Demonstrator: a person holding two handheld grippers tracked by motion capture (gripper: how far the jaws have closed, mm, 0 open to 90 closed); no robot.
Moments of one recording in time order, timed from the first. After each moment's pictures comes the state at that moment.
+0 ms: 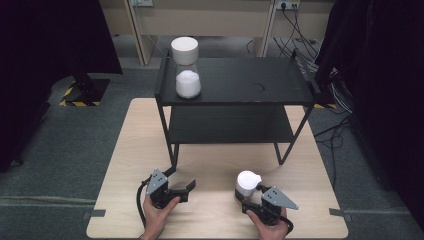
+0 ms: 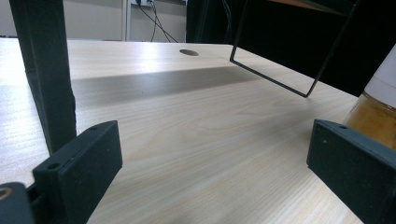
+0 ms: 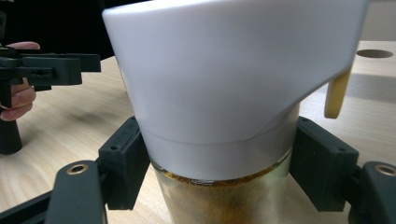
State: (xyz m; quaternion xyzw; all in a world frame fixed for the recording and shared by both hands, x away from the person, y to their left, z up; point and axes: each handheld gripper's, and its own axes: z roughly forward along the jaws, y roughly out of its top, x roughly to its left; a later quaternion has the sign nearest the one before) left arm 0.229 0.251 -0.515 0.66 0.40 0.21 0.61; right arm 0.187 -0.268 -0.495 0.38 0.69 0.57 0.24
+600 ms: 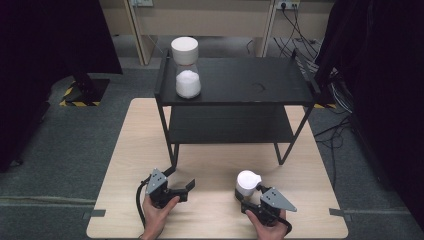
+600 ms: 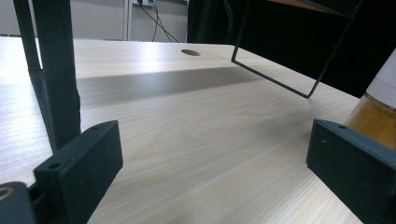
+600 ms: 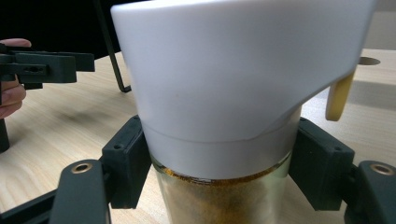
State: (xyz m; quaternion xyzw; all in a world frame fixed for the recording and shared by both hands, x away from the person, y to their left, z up) left arm 0.230 0.252 -0.514 0.66 0.40 0.21 0.61; right arm 0.183 -0.263 -0.497 0.37 0.69 0.56 0.26
